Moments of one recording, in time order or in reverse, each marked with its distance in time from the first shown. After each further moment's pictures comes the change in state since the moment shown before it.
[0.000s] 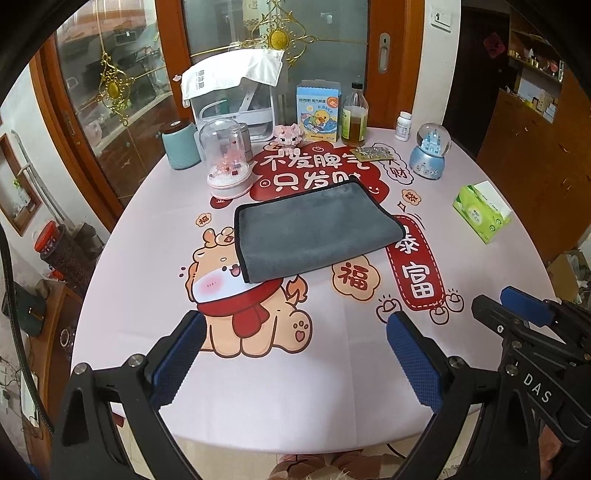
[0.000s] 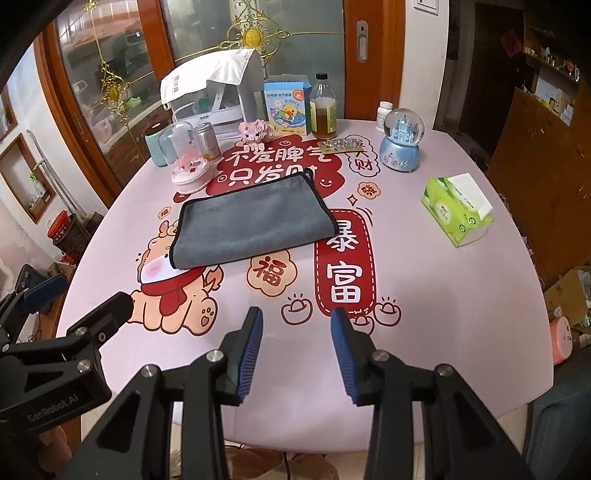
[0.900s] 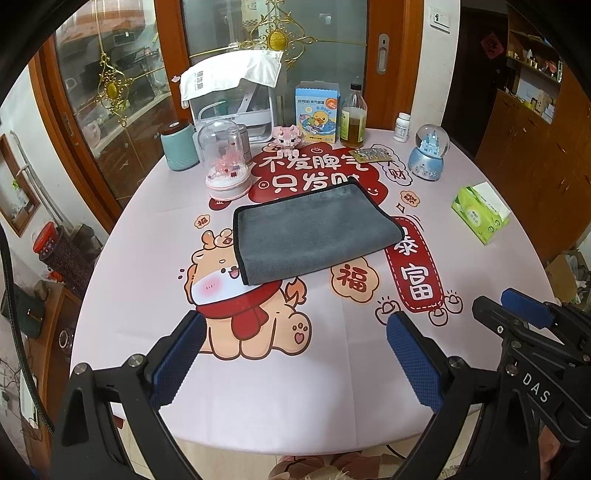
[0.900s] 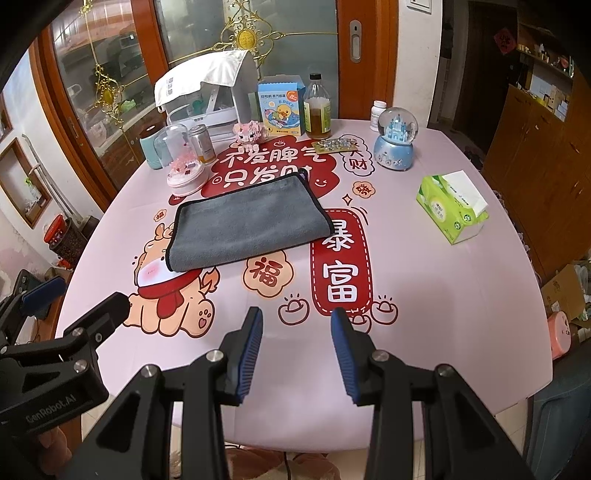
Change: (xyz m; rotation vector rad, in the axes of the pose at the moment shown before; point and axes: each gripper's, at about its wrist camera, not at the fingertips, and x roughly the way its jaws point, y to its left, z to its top) left arm -0.001 0.000 0.000 0.008 -0.002 -0.005; right arm -0.004 -0.001 -0.001 0.015 -0.002 -0.015
